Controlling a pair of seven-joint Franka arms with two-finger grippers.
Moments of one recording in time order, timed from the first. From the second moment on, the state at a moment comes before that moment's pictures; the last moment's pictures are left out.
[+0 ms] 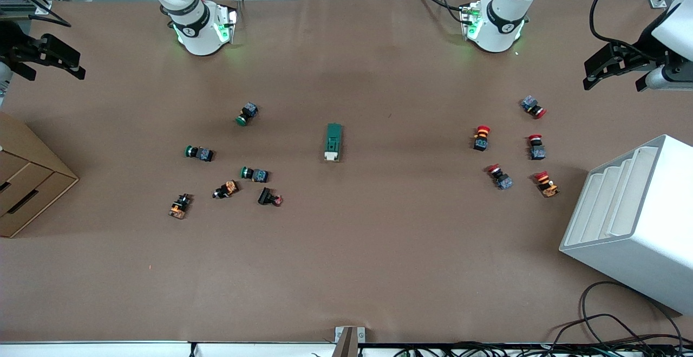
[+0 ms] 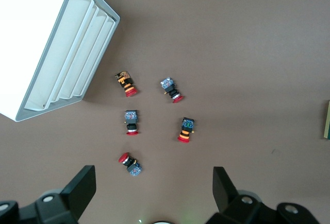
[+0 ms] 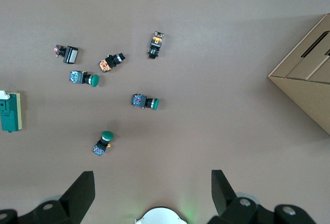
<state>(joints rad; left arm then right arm) 0.01 -0.08 -0.11 -1.56 0.00 1.49 -0.04 -0.01 -0.14 -0.01 -1.63 0.00 1.42 -0.03</state>
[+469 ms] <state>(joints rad) 0.00 -0.08 -0.12 -1.56 0.00 1.49 -0.04 -0.01 -0.14 -0.01 -1.62 0.00 1.42 -0.03</state>
